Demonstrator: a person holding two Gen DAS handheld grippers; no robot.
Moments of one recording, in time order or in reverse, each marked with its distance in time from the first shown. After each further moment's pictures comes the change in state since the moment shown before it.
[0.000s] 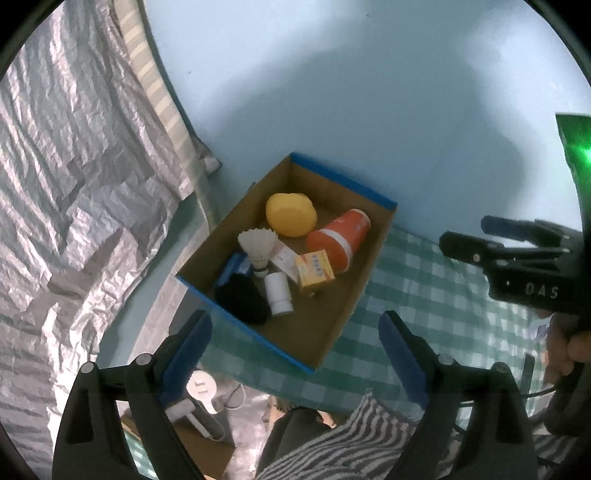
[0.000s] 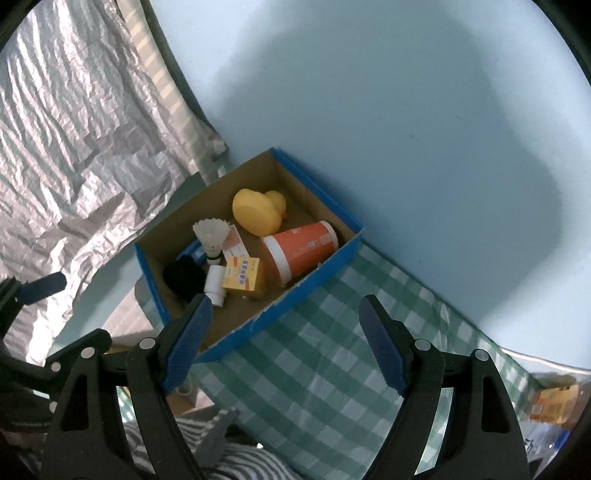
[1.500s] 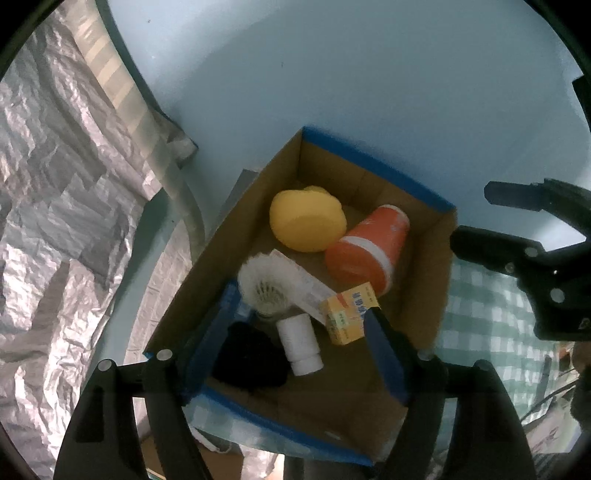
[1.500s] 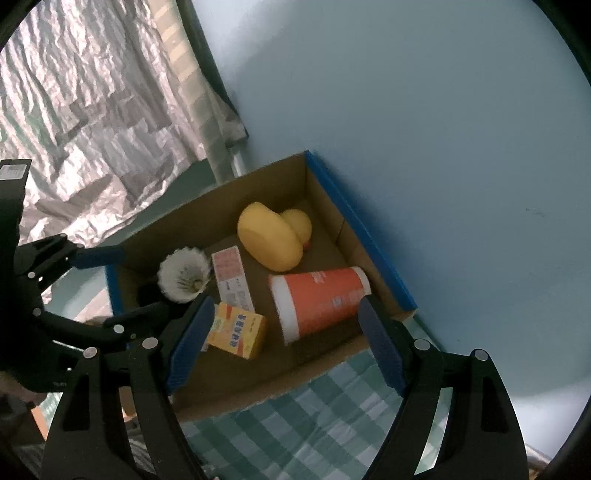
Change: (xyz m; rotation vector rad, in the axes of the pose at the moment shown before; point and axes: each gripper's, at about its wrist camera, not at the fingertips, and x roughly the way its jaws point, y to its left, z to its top) left arm 0.136 0.037 0.063 0.053 0.101 -0.073; right arm 0.096 0.015 0.066 -0.154 0.045 0.037
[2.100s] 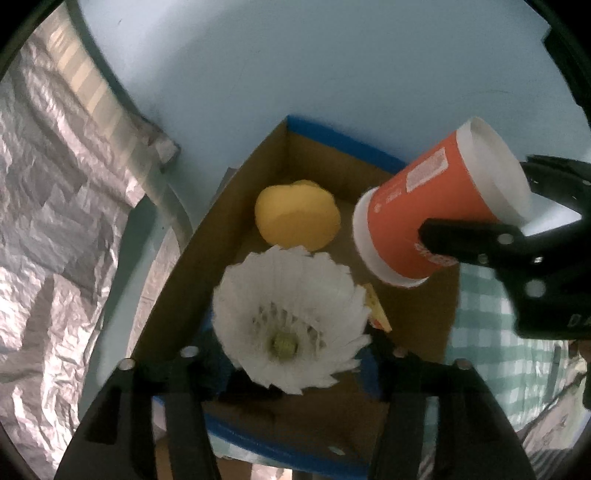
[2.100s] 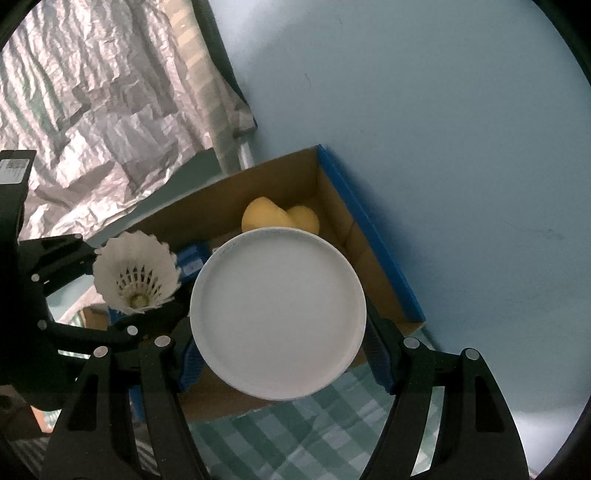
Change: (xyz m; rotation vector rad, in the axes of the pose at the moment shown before) left arm 0.035 -0.008 0.002 0.038 0.020 0.003; right arm 0.028 0.002 0.007 -0.030 0.049 0.009
